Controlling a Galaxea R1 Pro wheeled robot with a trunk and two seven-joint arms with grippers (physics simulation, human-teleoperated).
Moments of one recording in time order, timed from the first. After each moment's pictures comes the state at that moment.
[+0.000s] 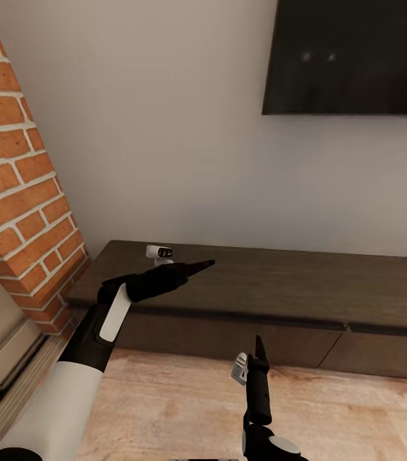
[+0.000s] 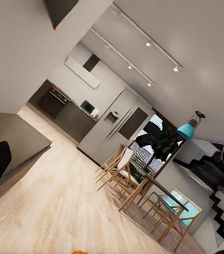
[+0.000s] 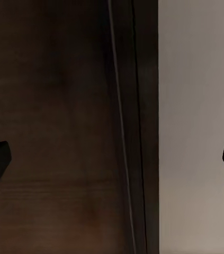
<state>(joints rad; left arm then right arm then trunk) -0.76 -0.06 -0.10 -1.18 0.59 0.78 -1.22 -0.49 0.16 0.37 -0.33 1.06 0.27 -0.95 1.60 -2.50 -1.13</state>
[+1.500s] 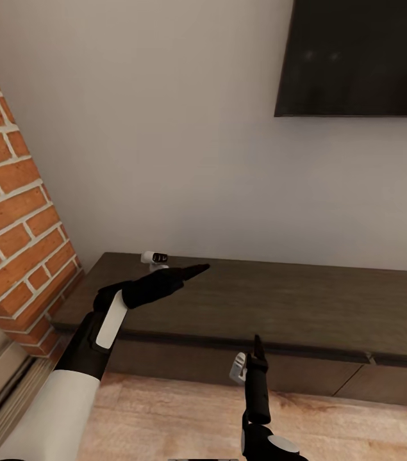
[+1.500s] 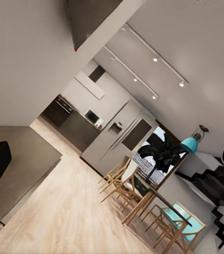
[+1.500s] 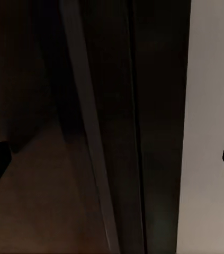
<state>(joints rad) -0.72 -0.06 -0.07 -1.18 0.60 0.78 -1.22 -0.50 0.17 0.38 -0.32 1.06 0.27 -0.95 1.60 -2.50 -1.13</state>
